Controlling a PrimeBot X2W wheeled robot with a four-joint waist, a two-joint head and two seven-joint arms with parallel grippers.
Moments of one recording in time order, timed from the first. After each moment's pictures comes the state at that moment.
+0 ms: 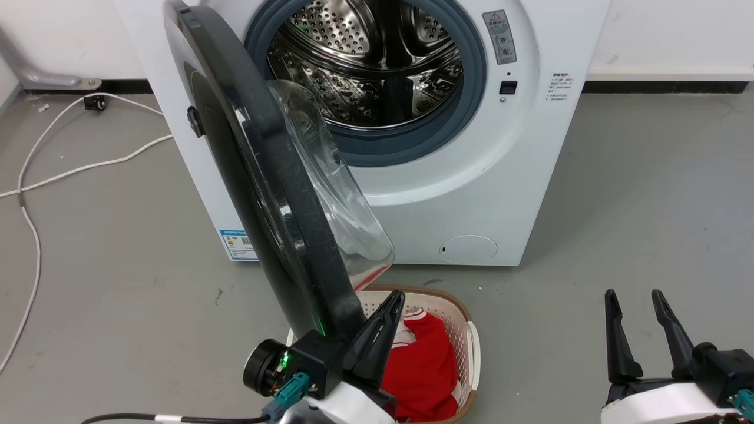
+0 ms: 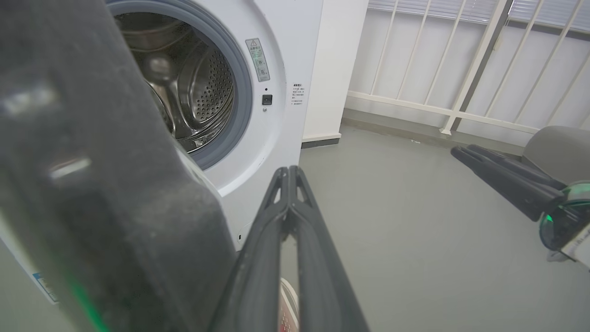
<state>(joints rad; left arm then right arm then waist) -0.07 0.09 -0.48 0.00 -0.25 -0.02 -0.10 0.07 -0.05 -0.06 0.07 0.16 0.13 -0.24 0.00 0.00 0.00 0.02</state>
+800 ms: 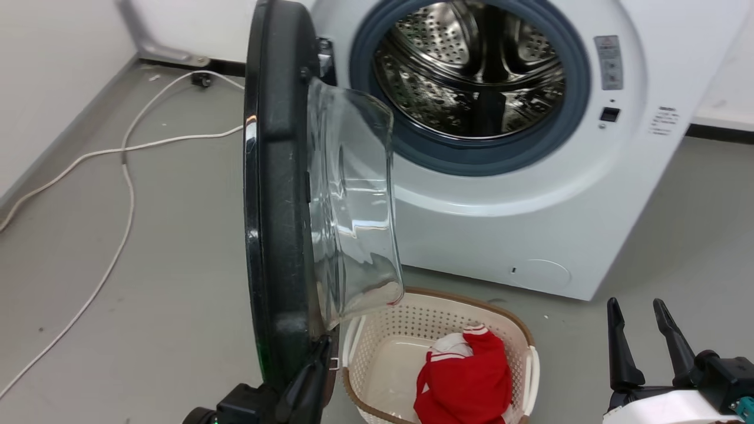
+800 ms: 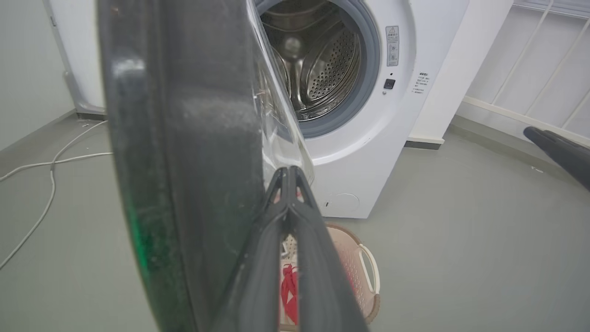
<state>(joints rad) 0.16 0.18 -0.40 -0.19 -0.28 0.11 -0.05 0.08 -0.05 -0.06 0.09 0.18 0.13 -0.25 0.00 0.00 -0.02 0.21</state>
